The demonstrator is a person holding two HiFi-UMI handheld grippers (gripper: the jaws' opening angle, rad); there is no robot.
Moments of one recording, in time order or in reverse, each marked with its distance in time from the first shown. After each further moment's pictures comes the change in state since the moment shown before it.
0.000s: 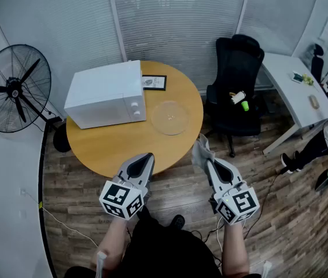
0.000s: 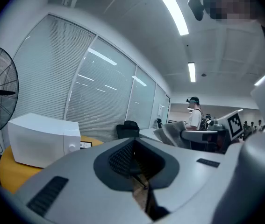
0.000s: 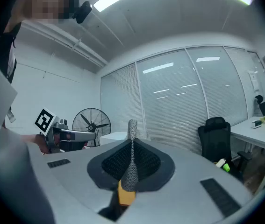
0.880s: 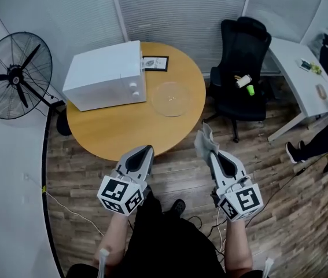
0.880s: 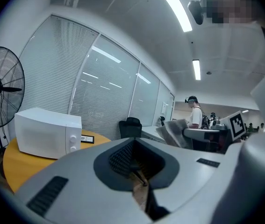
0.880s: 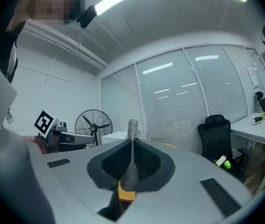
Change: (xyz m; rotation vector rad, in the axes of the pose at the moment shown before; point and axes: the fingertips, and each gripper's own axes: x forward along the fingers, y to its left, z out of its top) left arm -0.004 -0.028 -0.023 -0.031 0.033 0.049; right arm -0.030 -0.011 -0.011 0.025 -0.014 0.022
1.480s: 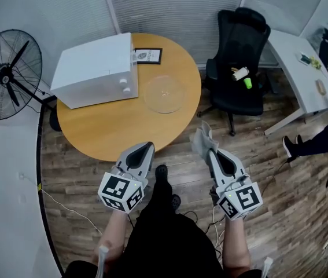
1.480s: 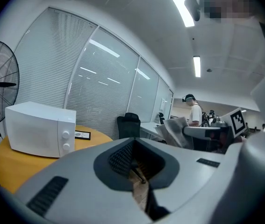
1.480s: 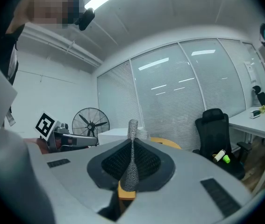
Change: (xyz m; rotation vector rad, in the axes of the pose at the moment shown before) left arm 0.048 0.005 -0.020 -0.006 0.051 -0.024; right arm 0.017 -0.035 -0.019 0.043 0.046 -0.017
